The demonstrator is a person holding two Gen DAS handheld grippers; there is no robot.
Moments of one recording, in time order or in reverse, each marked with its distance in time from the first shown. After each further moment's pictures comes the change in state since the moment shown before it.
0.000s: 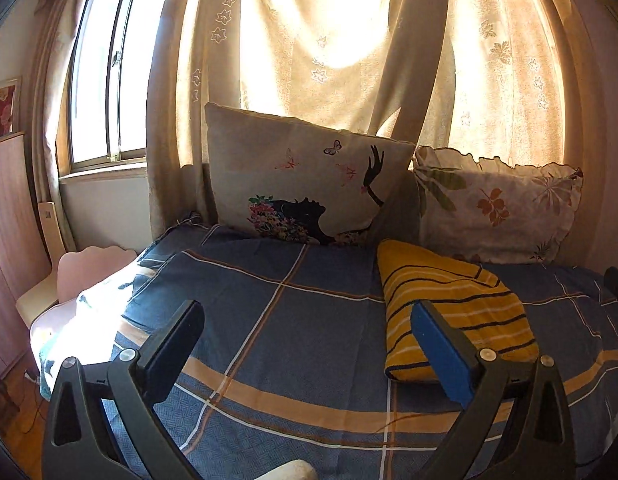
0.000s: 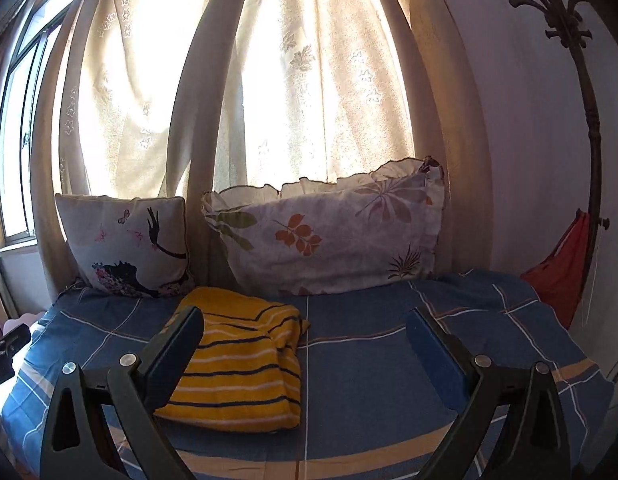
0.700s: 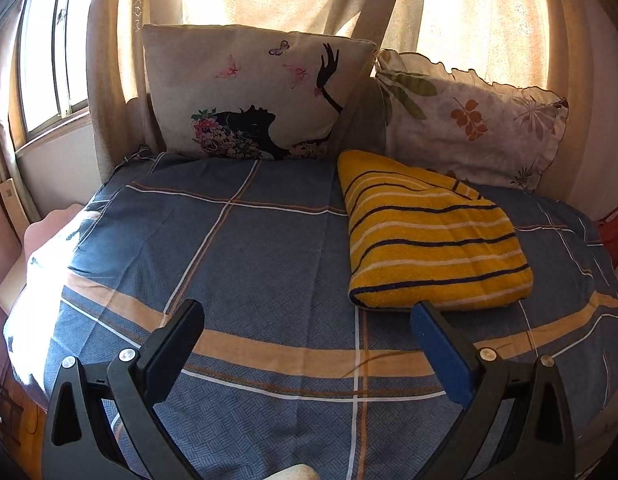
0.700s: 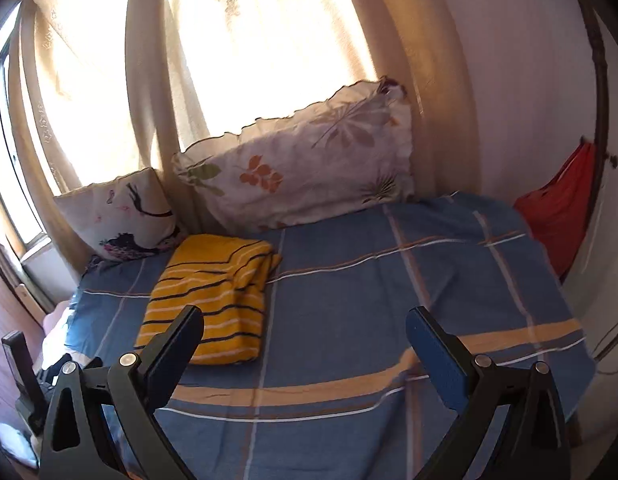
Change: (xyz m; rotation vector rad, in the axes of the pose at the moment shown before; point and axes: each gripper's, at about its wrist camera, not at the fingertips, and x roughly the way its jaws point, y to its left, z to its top) left arm 0.049 -0.030 -0.038 0.059 0.264 -0.110; right arm -0.047 -0.125 0.052 0.062 0.223 -0.067
